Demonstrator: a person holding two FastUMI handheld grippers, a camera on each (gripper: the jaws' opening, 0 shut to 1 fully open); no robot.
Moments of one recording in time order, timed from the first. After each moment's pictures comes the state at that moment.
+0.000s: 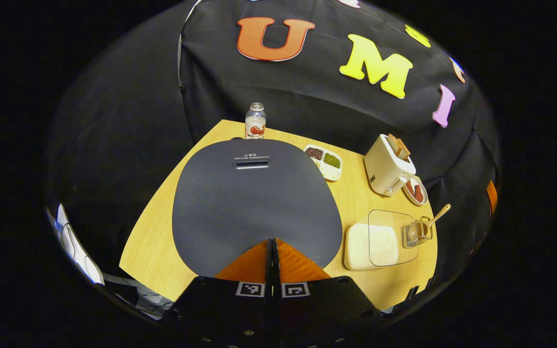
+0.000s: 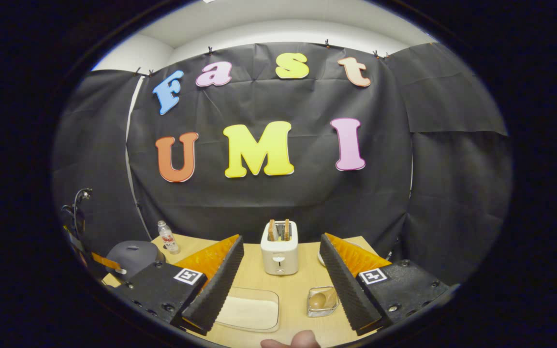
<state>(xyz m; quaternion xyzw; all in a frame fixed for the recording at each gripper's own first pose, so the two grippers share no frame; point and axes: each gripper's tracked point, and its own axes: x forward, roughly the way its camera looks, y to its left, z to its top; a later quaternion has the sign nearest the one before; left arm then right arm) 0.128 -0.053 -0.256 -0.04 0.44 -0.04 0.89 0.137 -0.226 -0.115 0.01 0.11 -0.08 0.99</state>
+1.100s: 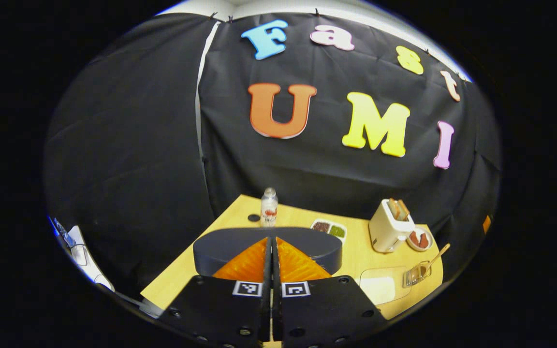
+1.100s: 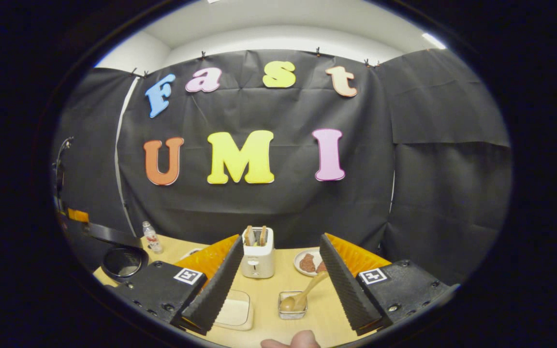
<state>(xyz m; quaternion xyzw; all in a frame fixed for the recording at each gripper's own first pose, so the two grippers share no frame) 0.188 -0.041 -0.101 -0.01 0.20 0.01 0.98 0.107 -0.282 -0.082 -0.01 0.09 -0.12 0.99</state>
